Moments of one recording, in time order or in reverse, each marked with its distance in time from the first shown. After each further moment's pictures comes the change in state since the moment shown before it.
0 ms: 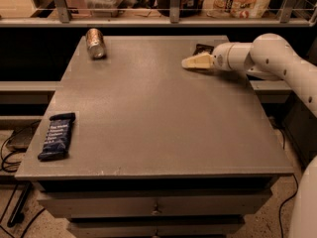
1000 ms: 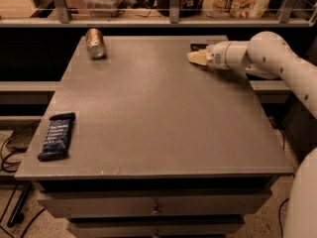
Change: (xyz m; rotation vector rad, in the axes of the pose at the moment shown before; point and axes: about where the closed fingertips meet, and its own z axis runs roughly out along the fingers) arm 0.000 0.004 0.006 -0.012 0.012 -0.001
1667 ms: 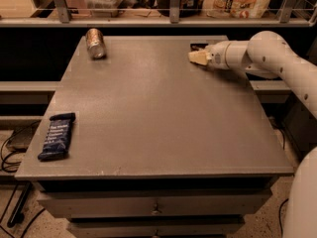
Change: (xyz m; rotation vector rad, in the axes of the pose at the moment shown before) arm -0.002 0.000 -0.001 0.000 0.000 0.000
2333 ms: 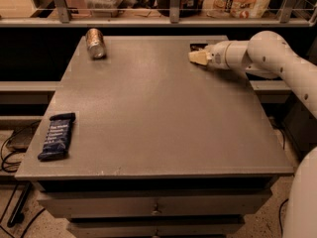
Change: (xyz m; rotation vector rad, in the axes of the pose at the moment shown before) arm 0.000 0.000 0.000 0.000 0.000 0.000
